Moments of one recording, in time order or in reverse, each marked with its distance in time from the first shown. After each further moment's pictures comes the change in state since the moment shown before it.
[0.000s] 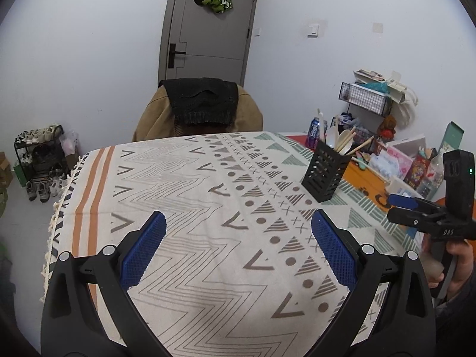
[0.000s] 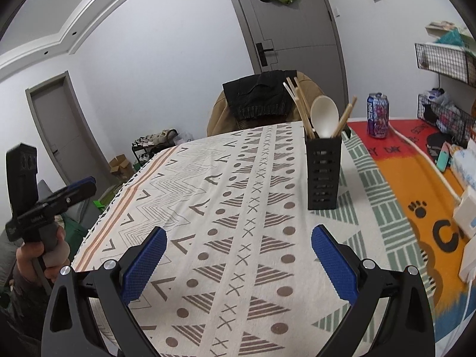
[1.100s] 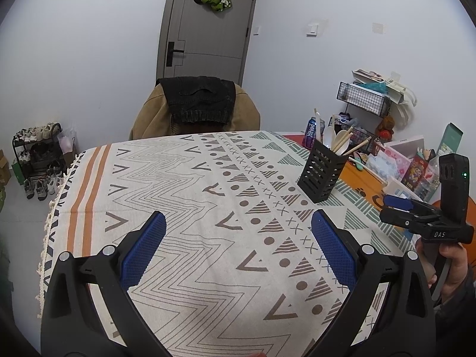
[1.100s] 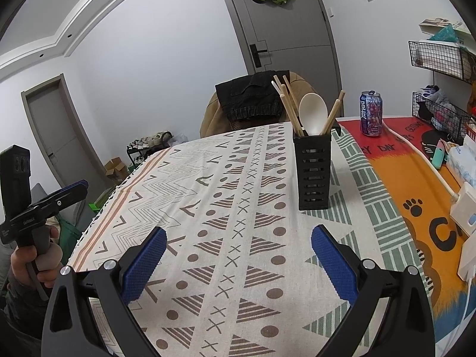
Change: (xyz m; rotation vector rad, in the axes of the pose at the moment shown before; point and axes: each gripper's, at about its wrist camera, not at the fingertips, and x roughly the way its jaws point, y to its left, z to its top) left arm 0.004 -0.006 0.002 -0.005 0.004 -0.011; right arm 0.002 -0.007 0.000 -0.004 -0.011 -0.029
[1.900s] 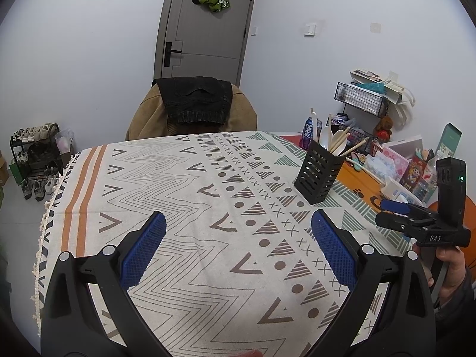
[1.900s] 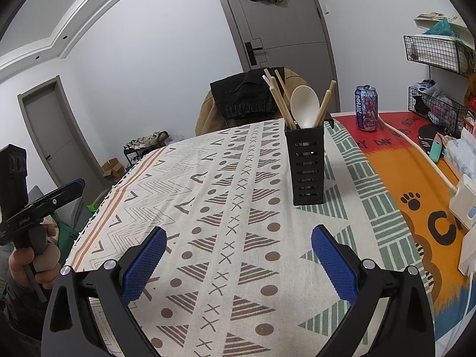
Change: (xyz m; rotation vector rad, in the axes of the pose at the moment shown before) left arm 0.005 -0.005 0.003 -0.002 0.001 -0.011; right arm 0.001 -0.005 -0.004 0.017 0.005 -0.011
